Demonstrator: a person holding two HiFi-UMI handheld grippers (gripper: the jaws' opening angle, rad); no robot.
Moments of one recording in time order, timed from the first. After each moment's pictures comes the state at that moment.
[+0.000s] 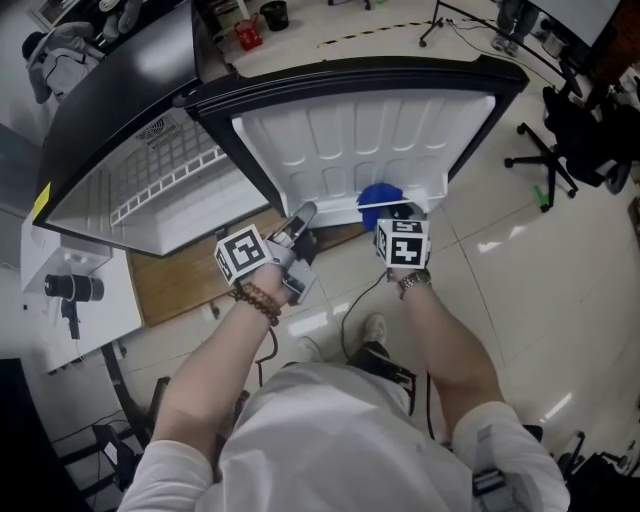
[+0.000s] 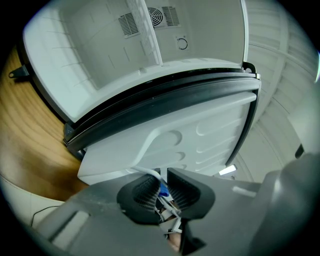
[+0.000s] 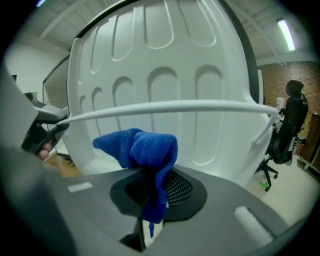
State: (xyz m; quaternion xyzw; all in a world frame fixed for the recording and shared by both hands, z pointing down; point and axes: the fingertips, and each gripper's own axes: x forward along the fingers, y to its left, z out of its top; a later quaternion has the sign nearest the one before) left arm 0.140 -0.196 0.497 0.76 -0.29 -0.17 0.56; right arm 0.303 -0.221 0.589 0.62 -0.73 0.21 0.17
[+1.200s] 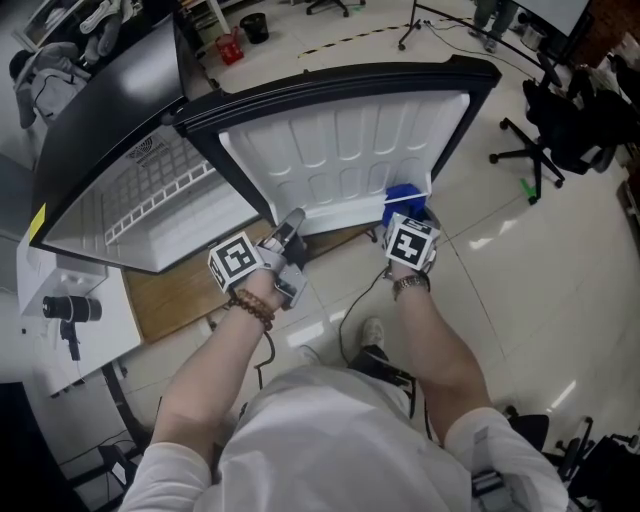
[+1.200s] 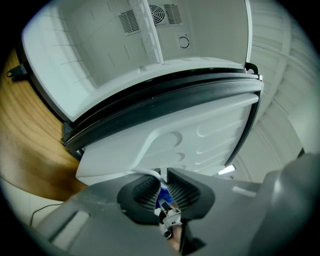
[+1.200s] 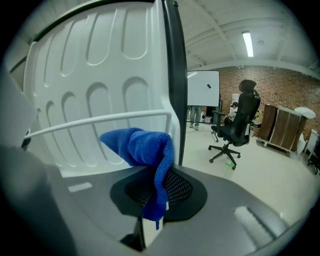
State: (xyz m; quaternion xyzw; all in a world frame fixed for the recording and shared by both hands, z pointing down) left arm 0.140 -0.199 0.498 0.75 -0.29 -0.16 0.57; right arm 0.396 -0.187 0.590 0.77 -0.55 0.27 0.15
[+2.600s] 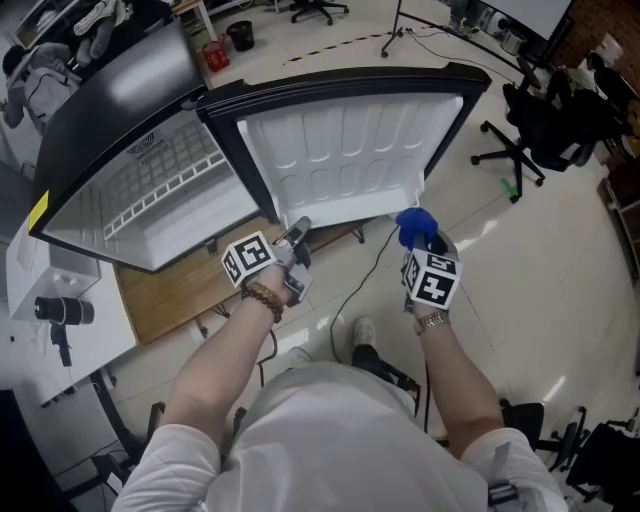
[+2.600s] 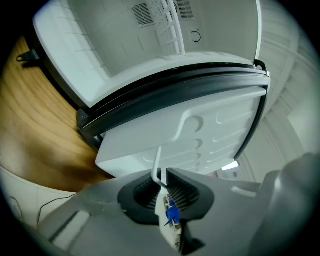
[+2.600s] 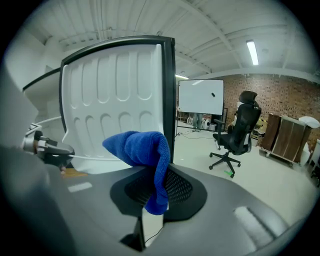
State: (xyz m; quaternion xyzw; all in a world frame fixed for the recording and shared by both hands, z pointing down) left arm 0.139 -0.182 0.549 0.74 -0.29 -0.12 0.59; right arm 0.390 -0.093 0.527 0.75 -0.60 0.21 0.15
